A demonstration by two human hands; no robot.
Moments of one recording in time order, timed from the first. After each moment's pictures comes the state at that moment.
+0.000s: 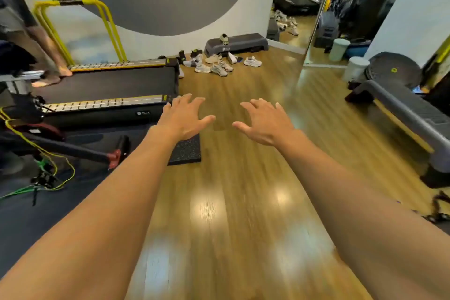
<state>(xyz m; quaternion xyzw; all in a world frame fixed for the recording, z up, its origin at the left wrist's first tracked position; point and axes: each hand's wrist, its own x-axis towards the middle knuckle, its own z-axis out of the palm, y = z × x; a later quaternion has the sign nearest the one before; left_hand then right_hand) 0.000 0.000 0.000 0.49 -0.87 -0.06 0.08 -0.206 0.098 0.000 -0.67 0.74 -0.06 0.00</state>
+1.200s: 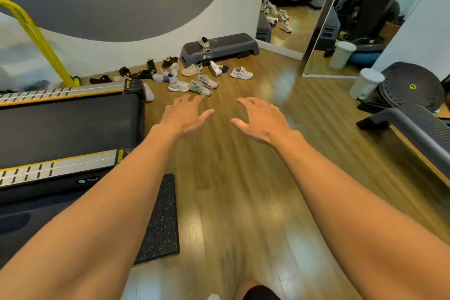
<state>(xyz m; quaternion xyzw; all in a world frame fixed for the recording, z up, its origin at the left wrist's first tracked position) -0.335 -0.660 -0.039 0.47 -0.88 -0.11 0.05 -0.515 -0.543 -0.021 -0.63 0.77 -0.07 0.03</state>
